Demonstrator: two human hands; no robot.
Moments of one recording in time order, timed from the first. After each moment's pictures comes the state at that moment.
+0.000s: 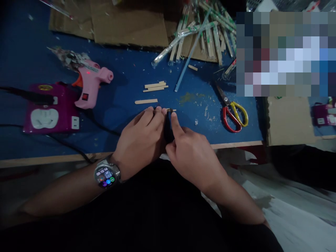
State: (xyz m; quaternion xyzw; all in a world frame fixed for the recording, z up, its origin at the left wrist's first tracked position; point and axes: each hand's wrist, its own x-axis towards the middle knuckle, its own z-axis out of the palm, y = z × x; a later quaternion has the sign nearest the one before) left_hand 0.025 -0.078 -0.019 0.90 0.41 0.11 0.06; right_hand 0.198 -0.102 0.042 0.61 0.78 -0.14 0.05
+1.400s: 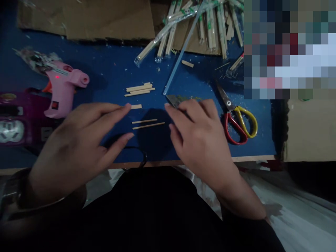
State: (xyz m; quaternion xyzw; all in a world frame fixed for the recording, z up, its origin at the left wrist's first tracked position) left_hand -0.018 -0.050 0.015 0.86 0.46 0.15 0.13; right_hand 0.260 -0.054 0.028 0.52 0.84 -0.06 -0.12
